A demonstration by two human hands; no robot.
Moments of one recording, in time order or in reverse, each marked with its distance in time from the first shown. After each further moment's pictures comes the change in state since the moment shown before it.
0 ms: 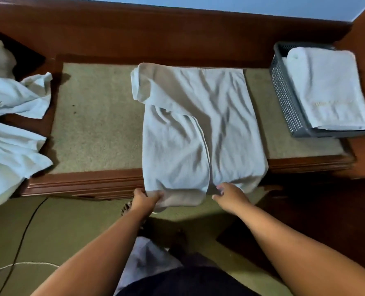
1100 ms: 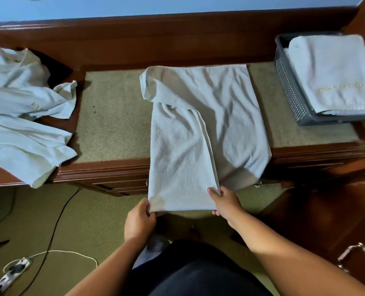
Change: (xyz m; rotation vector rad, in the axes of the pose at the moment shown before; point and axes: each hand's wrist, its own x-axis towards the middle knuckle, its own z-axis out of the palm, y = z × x) left_hand -0.109 -0.069 -0.013 0.387 0.358 0.420; right_hand -0.056 0.014 0.061 0.826 0.011 -0.016
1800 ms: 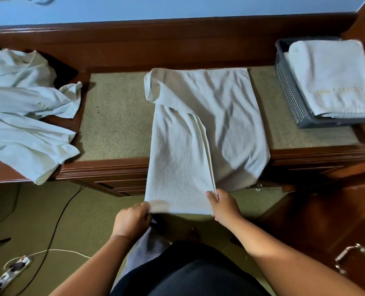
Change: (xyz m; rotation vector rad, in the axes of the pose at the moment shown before) left_hand 0.011 -0.029 -0.013 0.545 -0.091 0.391; right_hand -0.018 0.001 -0.003 -0.370 0.010 -0.166
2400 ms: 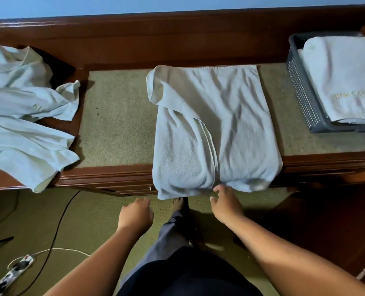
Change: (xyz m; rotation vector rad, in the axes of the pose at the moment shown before) left_hand 0.052 -0.005 -0.011 0.026 -0.184 -0.126; right_hand 0.047 -0.019 0.009 -0.375 0.037 -0.027
